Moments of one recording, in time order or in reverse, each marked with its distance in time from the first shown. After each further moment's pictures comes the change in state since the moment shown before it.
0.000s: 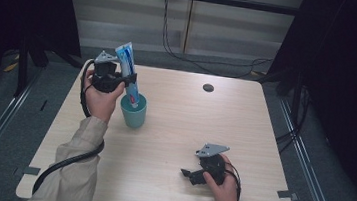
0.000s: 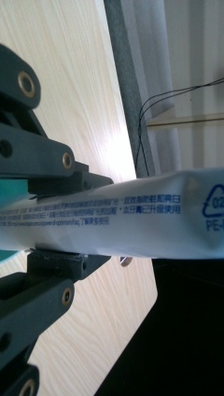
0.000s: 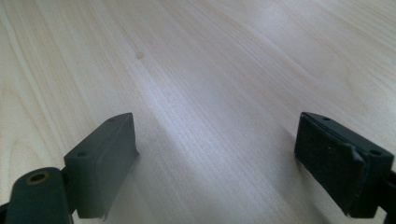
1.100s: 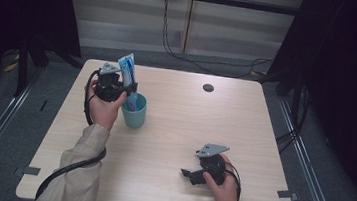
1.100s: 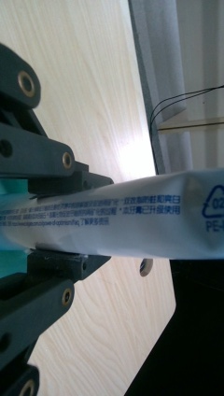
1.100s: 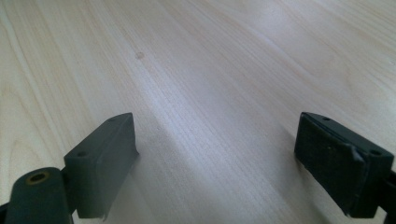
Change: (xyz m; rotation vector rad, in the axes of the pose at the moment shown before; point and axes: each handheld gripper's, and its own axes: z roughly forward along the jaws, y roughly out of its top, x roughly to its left) left arm 0.000 -0.030 0.015 0.034 0.012 -0.007; right arm 0.000 0.000 0.000 0.001 0.001 -0.002
